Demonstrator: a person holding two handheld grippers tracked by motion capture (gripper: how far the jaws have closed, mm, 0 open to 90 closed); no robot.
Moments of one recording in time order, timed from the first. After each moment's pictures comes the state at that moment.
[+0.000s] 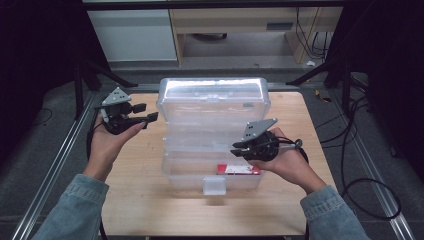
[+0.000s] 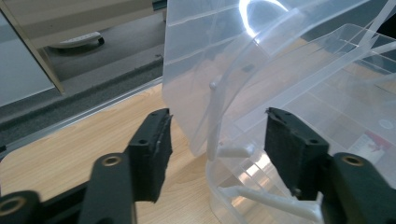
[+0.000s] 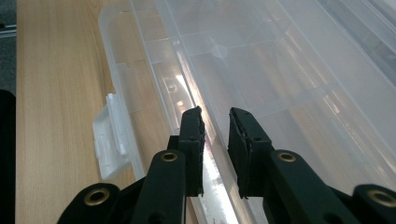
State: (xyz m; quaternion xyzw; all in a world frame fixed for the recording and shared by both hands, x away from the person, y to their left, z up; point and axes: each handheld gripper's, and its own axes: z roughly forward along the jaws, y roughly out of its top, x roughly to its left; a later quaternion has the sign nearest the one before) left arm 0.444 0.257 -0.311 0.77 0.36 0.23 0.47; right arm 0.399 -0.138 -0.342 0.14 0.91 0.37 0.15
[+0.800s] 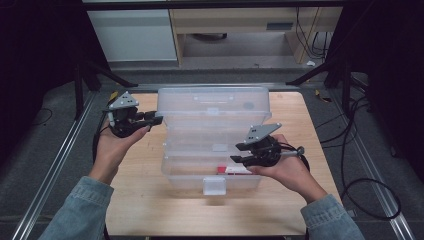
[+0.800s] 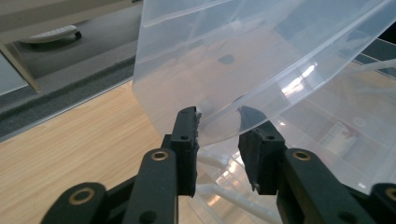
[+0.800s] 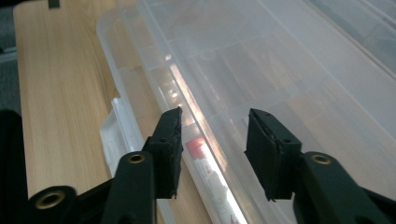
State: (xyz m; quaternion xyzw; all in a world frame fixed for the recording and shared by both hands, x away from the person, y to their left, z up) left arm 0.436 0.244 -0.318 0.79 0.34 0.20 0.47; right arm 0.388 -0.143 -0.349 0.20 0.89 0.39 0.14
